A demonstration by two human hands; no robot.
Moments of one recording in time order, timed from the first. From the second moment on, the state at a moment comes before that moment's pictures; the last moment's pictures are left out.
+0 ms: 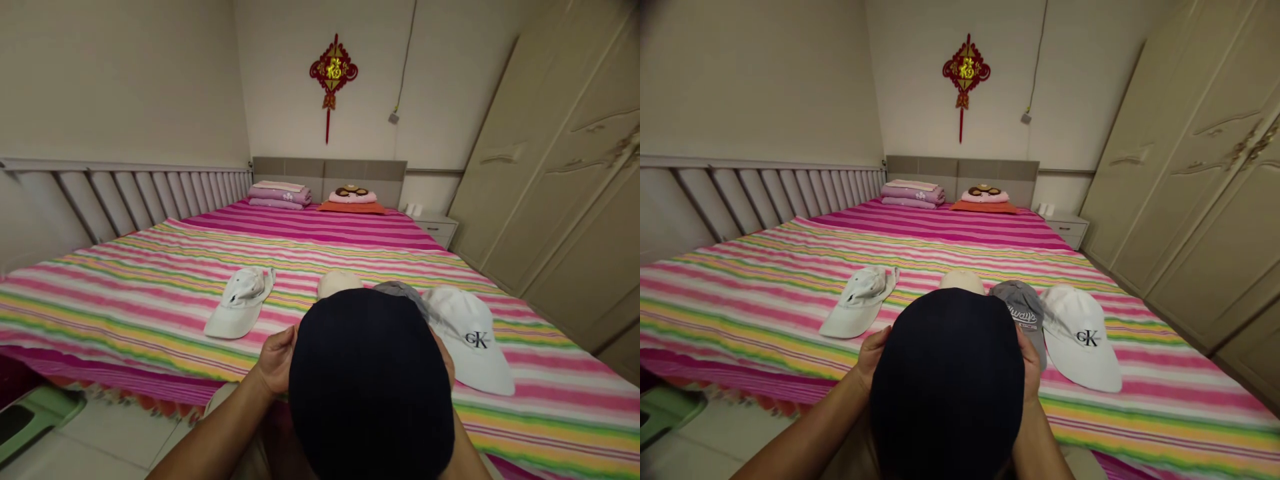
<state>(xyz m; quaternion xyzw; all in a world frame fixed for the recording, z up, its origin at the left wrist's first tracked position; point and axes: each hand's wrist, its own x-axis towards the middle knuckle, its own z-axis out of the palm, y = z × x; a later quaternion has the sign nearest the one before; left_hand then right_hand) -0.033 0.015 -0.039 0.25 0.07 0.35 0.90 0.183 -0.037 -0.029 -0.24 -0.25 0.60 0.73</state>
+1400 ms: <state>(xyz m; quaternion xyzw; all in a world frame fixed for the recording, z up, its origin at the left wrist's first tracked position) -0.097 -0.044 -0.160 0.13 0.19 0.48 0.85 0.087 0.021 -0.044 -0.17 -0.25 0.81 0.50</state>
